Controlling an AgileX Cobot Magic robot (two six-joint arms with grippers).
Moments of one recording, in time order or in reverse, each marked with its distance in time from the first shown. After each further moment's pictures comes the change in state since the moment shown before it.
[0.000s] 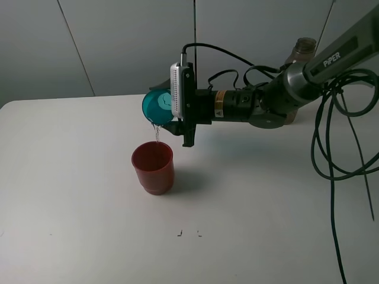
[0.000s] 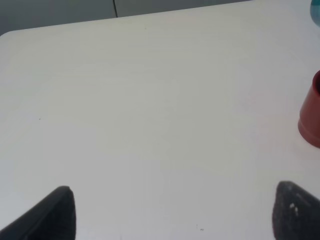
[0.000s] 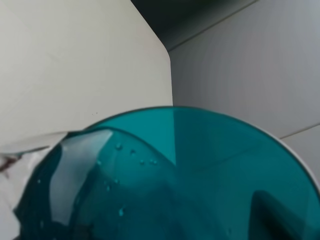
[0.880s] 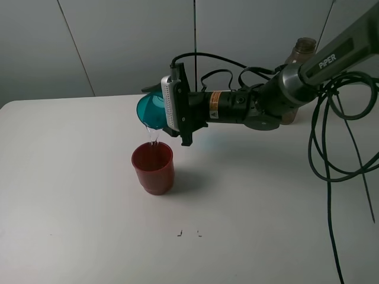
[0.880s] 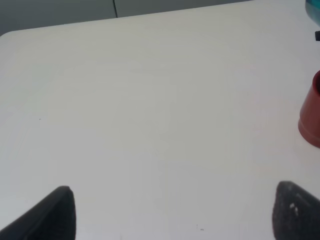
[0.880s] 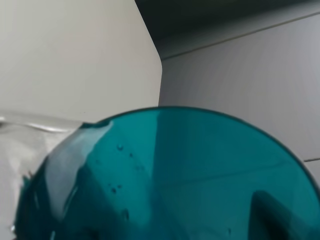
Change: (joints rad) left arm 0.000 0.000 0.000 0.000 0.000 0.000; right arm 0.029 0.000 -0.001 0.030 -0.003 -0.235
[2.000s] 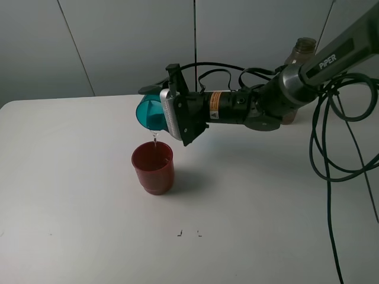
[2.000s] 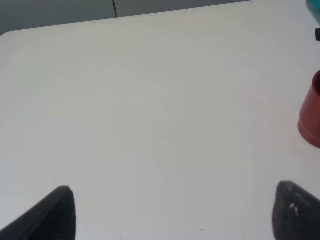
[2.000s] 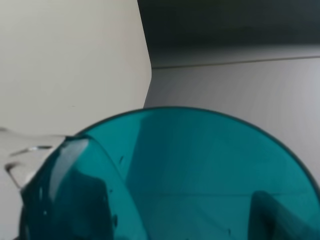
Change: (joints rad) left arm 0.000 0.000 0.000 0.000 0.000 0.000; right arm 0.000 0.000 0.008 -0.011 -0.031 -0.201
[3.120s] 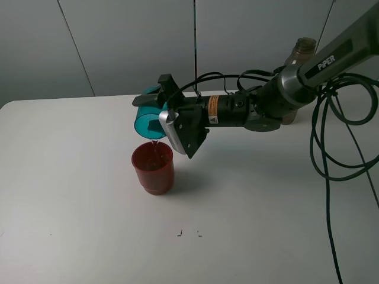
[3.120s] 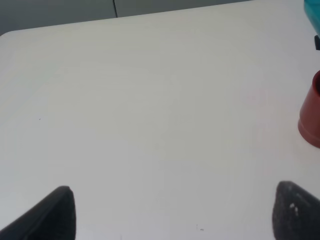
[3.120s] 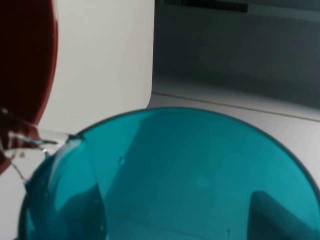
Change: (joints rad) left arm 0.000 0.000 0.000 0.000 0.000 0.000; right arm 0.010 0.000 0.002 -0.079 -0.009 -0.193
